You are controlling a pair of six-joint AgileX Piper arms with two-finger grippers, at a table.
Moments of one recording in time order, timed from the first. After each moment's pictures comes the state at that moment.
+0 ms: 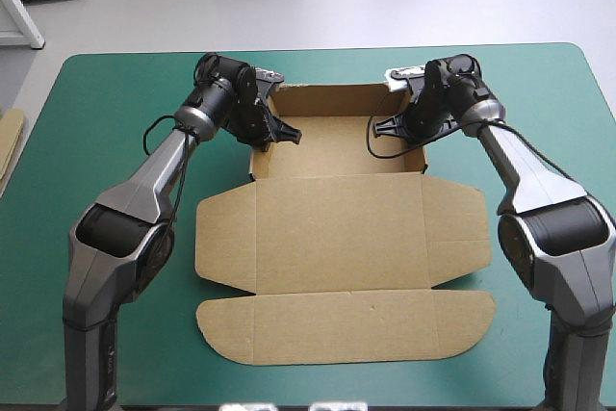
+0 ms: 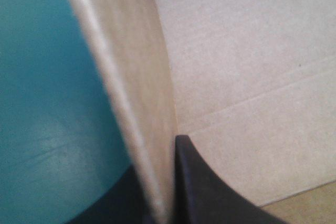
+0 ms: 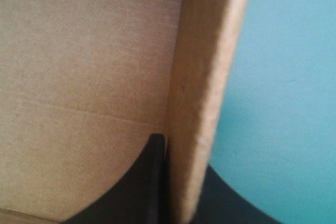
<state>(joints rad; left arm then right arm) -0.40 2.16 -2.08 -0.02 1.25 -0.05 0.28 2.08 -1.92 0.05 1.13 0.07</state>
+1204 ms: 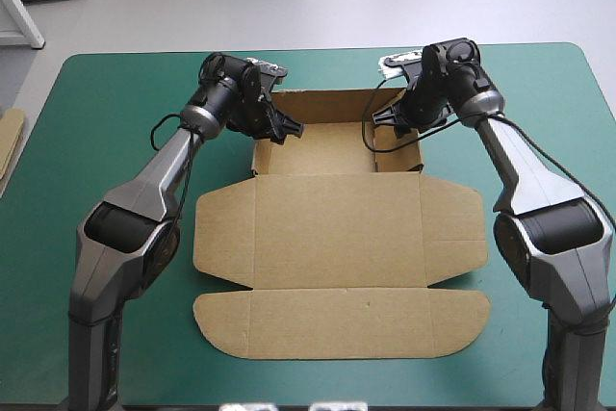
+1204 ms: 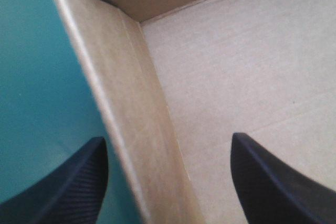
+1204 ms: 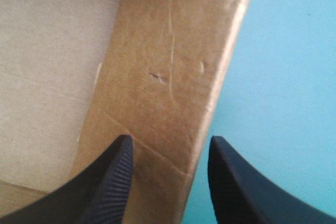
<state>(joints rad) -0.41 2.18 -2.13 0.02 1.20 -0.04 0.29 2.09 -2.06 0.01 1.23 0.02</state>
